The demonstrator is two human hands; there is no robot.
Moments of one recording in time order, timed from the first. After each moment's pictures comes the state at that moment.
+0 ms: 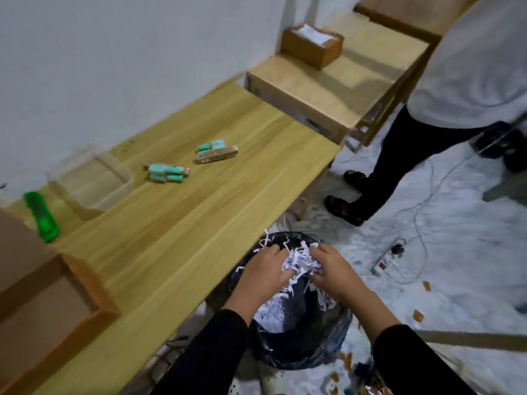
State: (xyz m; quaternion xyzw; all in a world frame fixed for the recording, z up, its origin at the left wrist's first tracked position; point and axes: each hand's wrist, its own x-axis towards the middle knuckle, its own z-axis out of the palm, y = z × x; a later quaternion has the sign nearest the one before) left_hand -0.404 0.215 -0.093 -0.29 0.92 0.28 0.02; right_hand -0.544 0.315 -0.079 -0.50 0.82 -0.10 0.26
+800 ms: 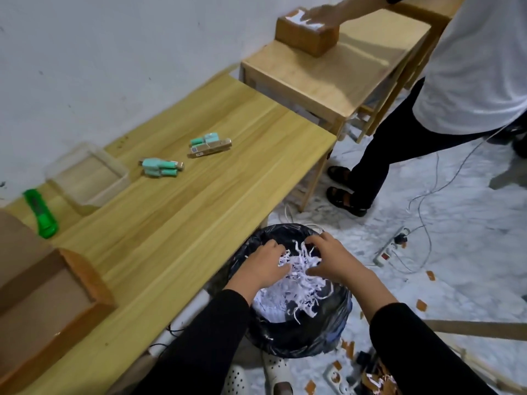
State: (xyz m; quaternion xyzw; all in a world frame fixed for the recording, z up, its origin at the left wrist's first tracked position) left_hand -0.421 0.214 -0.095 -0.30 0.87 0.35 0.17; right_hand -0.563 0.315 -0.076 -0.46 0.82 -0.06 0.34
